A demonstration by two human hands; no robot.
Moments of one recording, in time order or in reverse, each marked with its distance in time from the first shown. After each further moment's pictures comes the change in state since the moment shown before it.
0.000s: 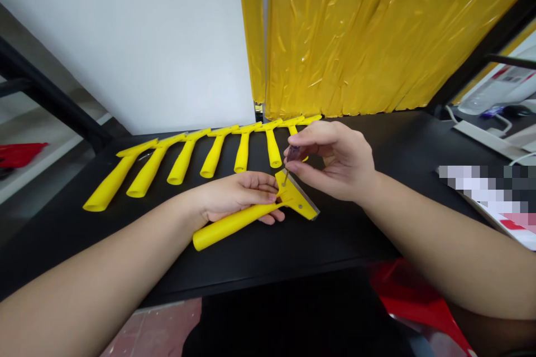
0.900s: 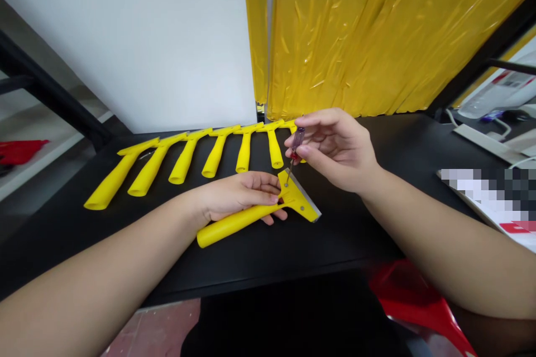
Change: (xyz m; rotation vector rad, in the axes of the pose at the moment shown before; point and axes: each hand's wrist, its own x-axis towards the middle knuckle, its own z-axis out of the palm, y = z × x) left_hand 0.000 0.001 0.000 0.077 -0.009 0.021; right_hand 0.000 0.004 -0.004 0.175 0.008 0.306
